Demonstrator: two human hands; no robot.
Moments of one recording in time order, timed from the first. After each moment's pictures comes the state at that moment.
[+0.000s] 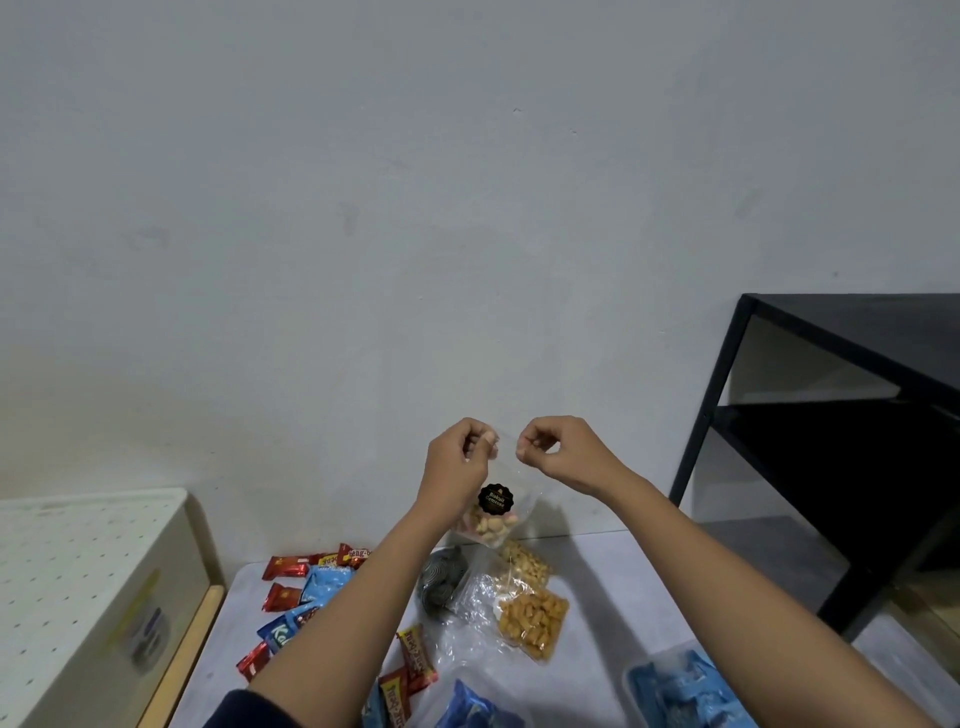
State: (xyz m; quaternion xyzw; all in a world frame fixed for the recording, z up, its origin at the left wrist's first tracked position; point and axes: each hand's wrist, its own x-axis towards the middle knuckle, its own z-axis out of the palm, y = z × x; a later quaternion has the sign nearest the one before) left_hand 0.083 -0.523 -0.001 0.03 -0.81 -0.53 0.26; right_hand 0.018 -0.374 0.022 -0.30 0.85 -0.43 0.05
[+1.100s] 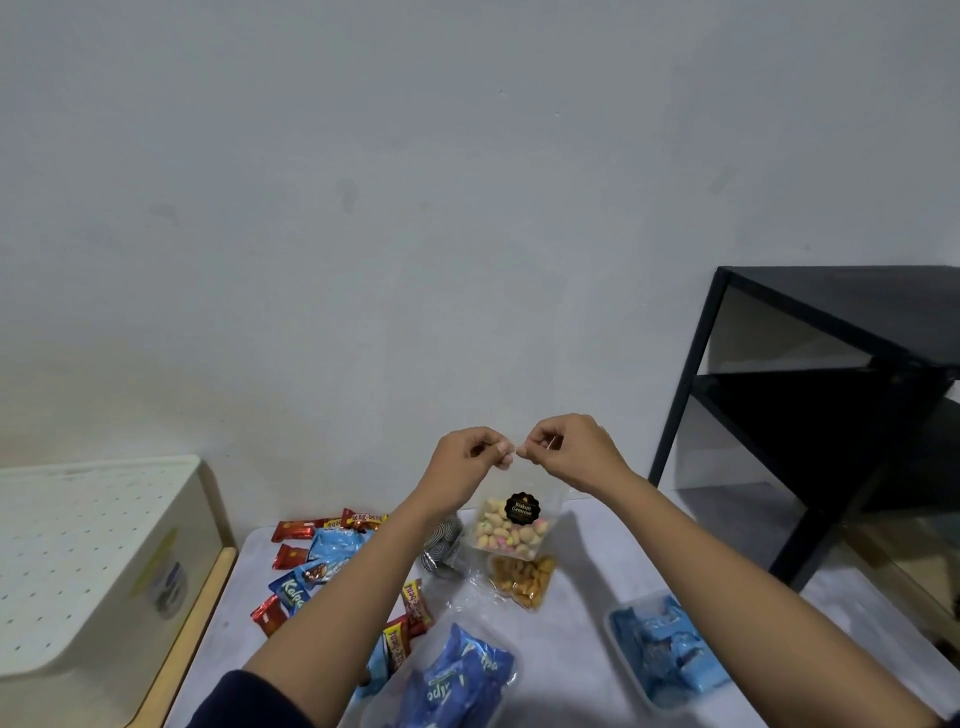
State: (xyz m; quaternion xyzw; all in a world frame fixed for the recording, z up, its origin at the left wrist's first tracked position) left_hand 0.120 -0.506 -0.014 0.00 -0.79 -0.60 0.11; right_hand 0.062 -0.348 0.010 -0.25 0.90 -0.35 0.02
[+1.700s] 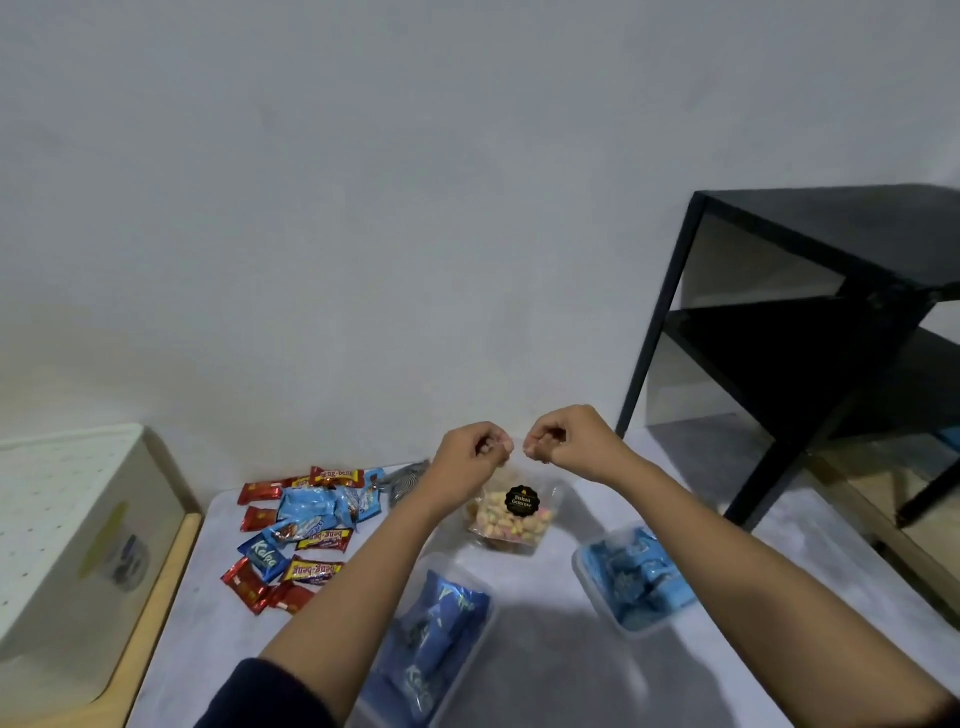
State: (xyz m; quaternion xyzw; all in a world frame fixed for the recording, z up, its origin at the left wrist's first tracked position) left_hand 0.118 -0.467 -0.062 0.01 -0.83 -0.55 0.05; right_hand 0.063 -0.306 -0.038 -0.23 0.88 -0.40 0.11
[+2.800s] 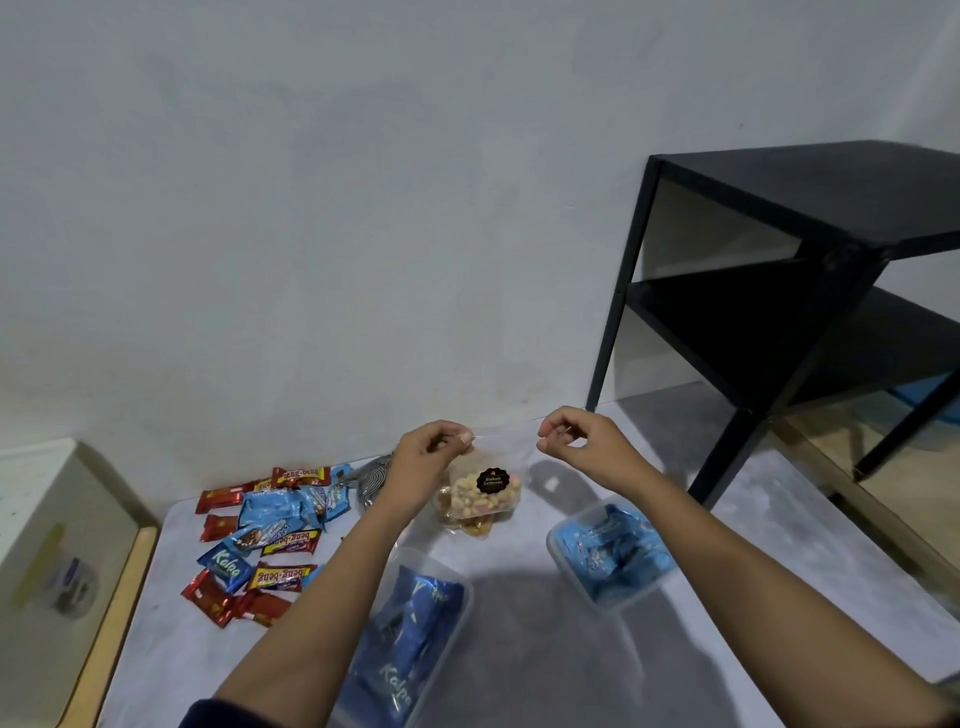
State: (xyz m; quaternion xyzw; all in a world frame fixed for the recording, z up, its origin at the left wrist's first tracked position) left_hand 0.115 -0.471 -0.084 0.04 -0.74 -0.67 0.06; right_hand 0.066 -0.252 -0.073 -0.17 0.84 -0.51 0.09
